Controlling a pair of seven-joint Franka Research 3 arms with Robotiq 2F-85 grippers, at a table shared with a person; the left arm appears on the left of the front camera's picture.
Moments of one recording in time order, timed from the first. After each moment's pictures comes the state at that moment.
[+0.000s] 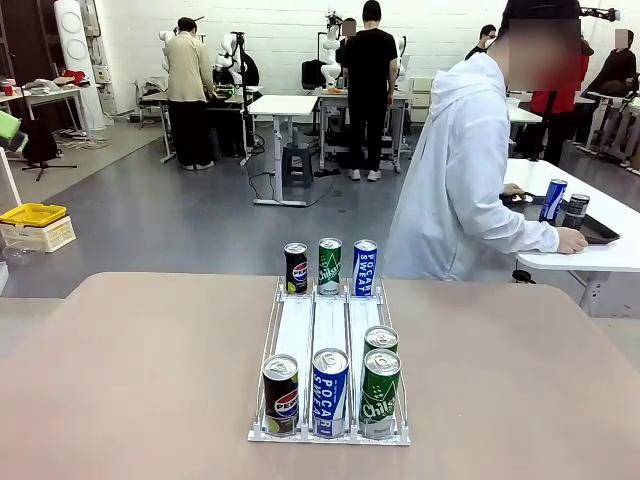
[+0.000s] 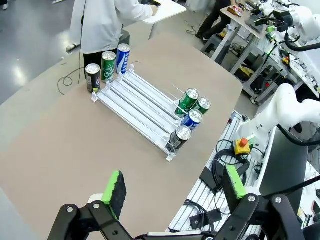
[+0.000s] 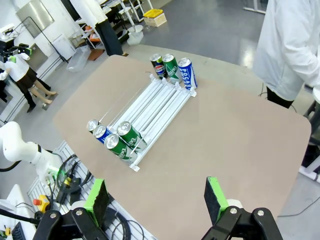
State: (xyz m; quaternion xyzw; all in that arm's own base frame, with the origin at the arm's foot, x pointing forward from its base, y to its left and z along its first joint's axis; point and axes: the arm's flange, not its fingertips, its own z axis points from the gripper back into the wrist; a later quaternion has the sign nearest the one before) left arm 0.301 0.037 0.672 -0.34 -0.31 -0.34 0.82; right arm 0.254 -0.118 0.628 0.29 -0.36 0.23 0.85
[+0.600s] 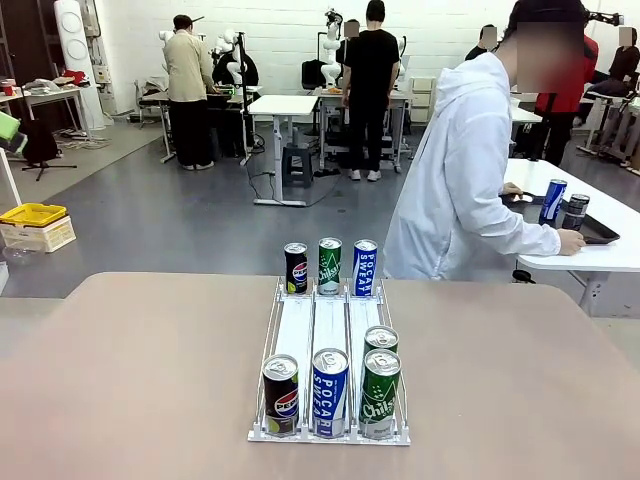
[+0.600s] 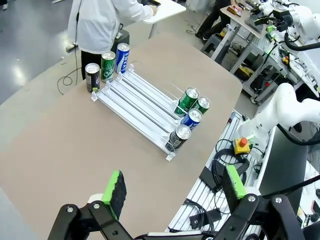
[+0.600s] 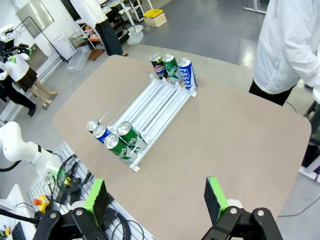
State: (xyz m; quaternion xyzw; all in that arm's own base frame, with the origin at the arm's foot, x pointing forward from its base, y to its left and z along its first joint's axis) left arm 0.300 0.037 0.671 -0.34 -0.31 -0.34 0.82; right arm 0.254 -0.118 0.628 0.29 -0.36 0.23 0.85
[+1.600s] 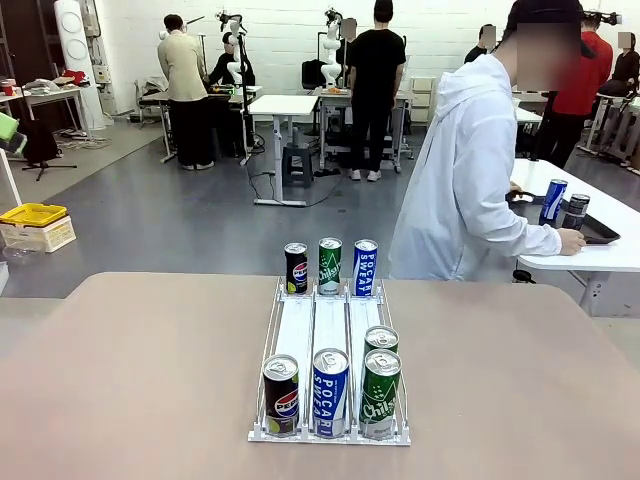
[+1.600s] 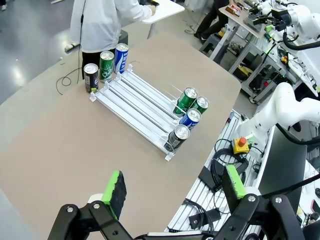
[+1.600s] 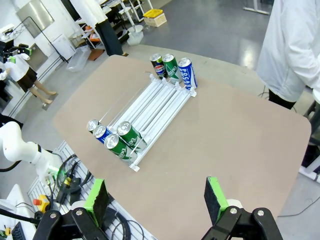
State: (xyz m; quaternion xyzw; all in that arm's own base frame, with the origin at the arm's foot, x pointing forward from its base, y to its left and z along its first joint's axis) left arm 0.299 0.037 0.671 -0.34 -0.31 -0.35 0.82; right arm 0.254 -0.118 0.628 0.29 -0.36 0.23 0.85
